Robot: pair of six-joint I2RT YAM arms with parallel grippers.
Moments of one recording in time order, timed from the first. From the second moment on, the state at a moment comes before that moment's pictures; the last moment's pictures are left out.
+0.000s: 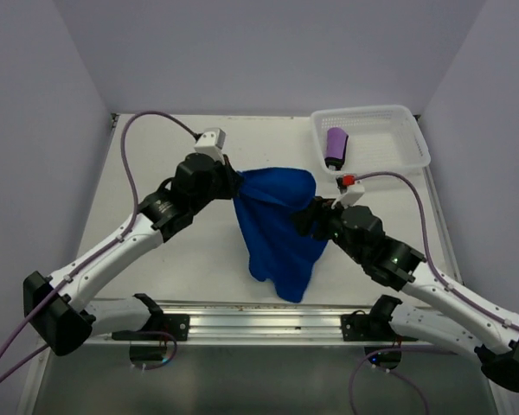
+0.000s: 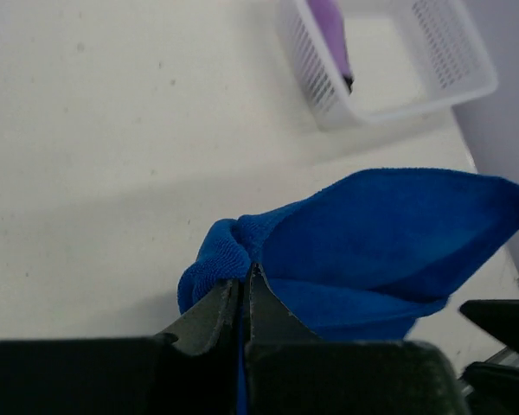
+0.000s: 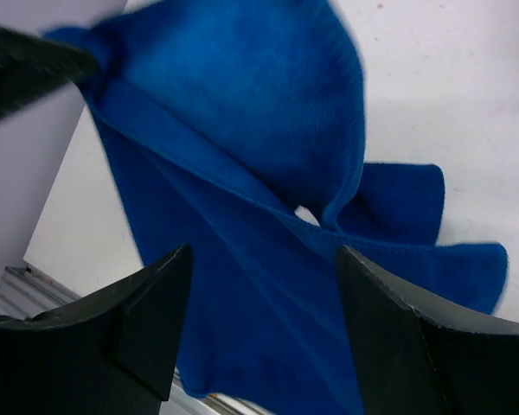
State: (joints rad) left arm -0.67 1.19 1.12 -0.29 -0.18 -0.53; right arm 0.86 0.84 0.75 -0.25 0.31 0.64
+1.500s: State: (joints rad) left arm -0.67 1.36 0.93 -0.31 -0.23 -0.52; right arm 0.73 1.39 0.75 -0.27 0.29 0.61
